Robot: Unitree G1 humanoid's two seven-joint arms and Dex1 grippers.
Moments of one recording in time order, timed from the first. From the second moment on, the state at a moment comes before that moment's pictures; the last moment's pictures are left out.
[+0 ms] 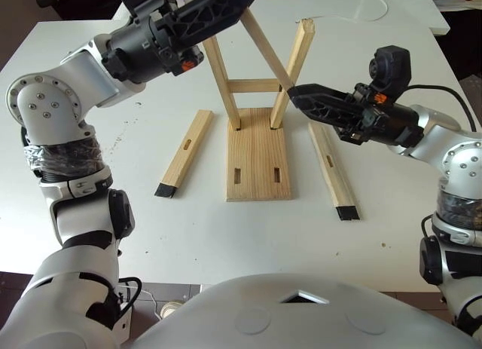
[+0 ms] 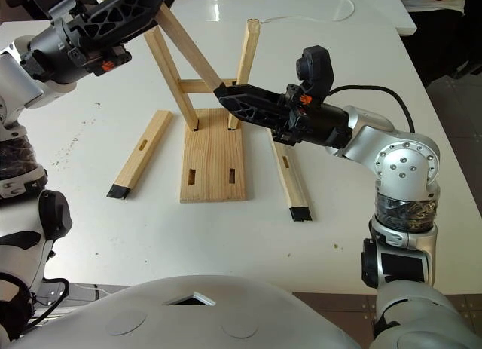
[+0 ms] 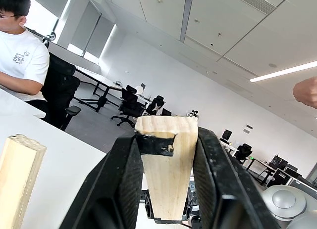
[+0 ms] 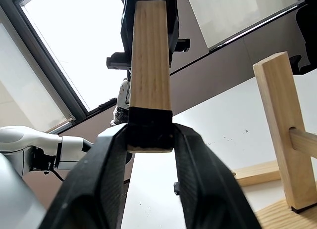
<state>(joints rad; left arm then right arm) -0.72 0.53 0.23 -0.03 -1.50 1.10 -0.60 -0.38 -0.54 -0.12 -0.31 1.29 0.99 0.76</state>
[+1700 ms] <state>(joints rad) -0.13 0.85 0.19 -0.21 -0.67 0.51 -1.03 -0.30 -0.43 -0.36 -0.10 1.01 0.62 0.51</state>
